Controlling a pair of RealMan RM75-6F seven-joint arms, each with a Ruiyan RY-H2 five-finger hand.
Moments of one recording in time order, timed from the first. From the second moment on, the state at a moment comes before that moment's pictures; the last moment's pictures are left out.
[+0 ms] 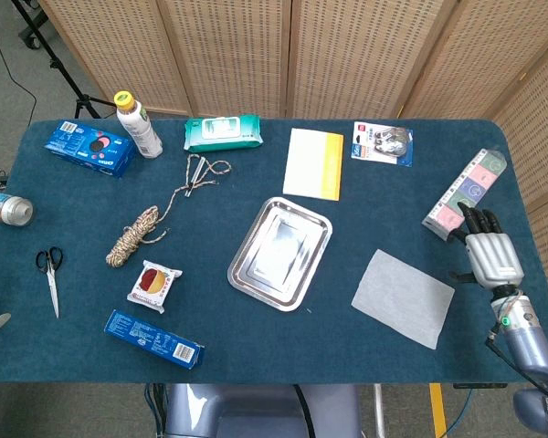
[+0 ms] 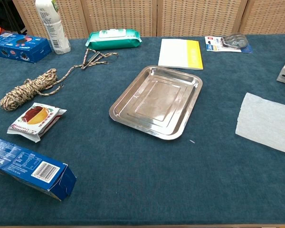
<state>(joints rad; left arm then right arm) -0.09 -0.96 -0.05 -1.60 1.42 1.39 -0.25 0.43 -1.20 0.19 -1.37 -1.29 1.03 -0.06</state>
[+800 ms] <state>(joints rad) -0.10 -0.95 -0.06 -1.58 1.40 1.36 -0.28 0.65 -1.37 0.22 -1.32 -0.92 0.84 -0.45</state>
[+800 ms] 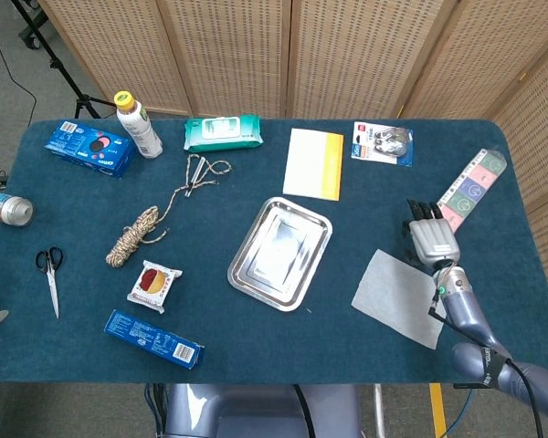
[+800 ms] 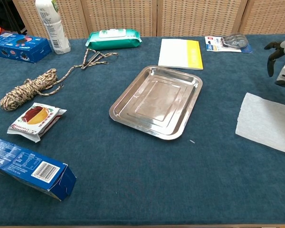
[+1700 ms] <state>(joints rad) -0.10 -0.94 -0.07 -1.58 1.39 1.36 -0.30 0.76 -1.47 0.15 -1.24 -0.76 0.76 -0.55</state>
